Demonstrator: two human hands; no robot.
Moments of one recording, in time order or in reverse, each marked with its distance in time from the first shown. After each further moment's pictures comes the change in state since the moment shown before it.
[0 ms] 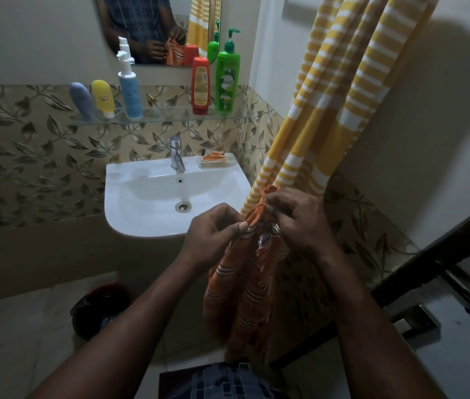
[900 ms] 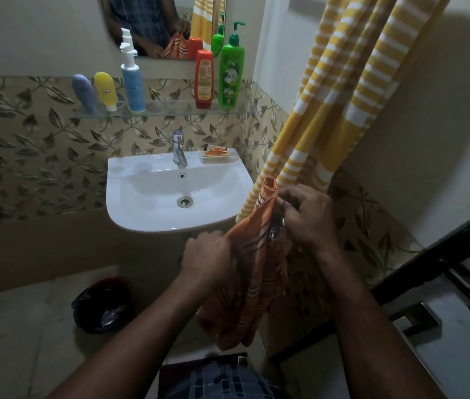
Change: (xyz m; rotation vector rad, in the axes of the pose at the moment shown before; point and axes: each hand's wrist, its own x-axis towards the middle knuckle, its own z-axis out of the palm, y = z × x) left_hand -0.023 -0.010 0.012 1.169 -0.283 -0.071; right_hand -0.002 0.001 0.005 -0.066 0.098 0.133
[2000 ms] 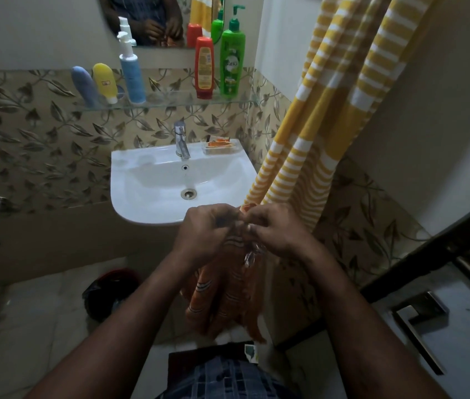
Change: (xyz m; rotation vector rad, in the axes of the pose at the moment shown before) left_hand 0.000 -0.020 -0.026 -0.881 0.255 0.024; right_hand -0.019 -0.016 0.031 0.032 -0.524 0.078
